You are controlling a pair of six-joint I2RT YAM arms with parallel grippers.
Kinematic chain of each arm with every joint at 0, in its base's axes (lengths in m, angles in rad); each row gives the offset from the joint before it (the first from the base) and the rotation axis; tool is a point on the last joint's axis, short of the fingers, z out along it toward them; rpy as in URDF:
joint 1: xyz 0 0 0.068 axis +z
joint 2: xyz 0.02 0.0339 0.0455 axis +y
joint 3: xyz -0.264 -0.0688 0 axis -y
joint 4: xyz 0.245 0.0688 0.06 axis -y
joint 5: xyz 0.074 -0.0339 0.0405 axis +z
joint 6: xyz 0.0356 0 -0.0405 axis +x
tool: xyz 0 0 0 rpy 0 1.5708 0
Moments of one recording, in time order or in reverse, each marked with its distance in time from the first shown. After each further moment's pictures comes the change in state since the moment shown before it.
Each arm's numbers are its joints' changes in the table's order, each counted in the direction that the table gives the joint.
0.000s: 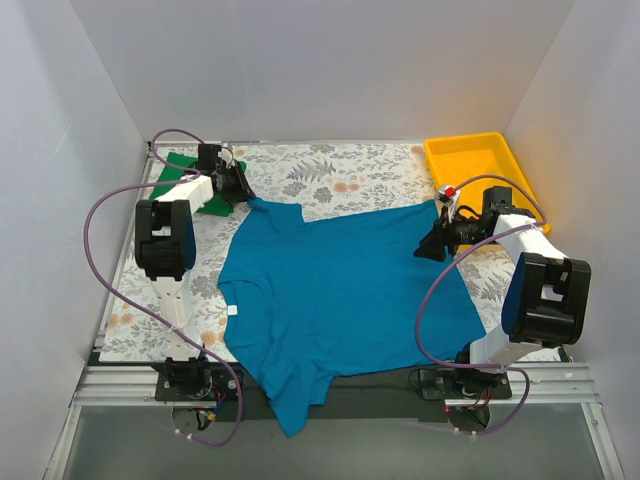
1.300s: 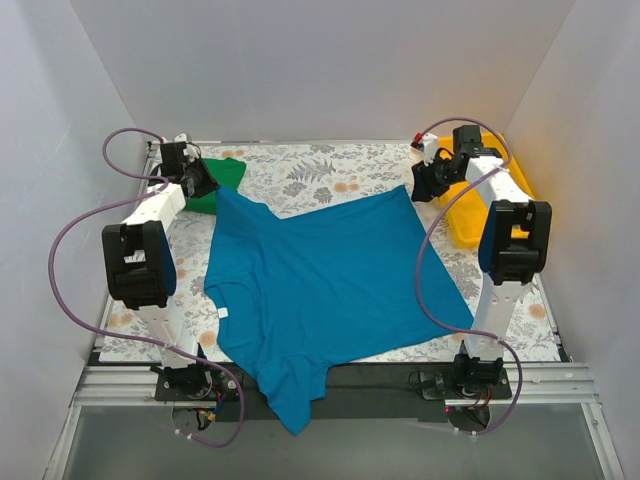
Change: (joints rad) left arm 0.113 -0.293 -0.202 0.088 0.130 -0.034; right arm 0.155 0.473 0.675 0.012 -0.497 0.246
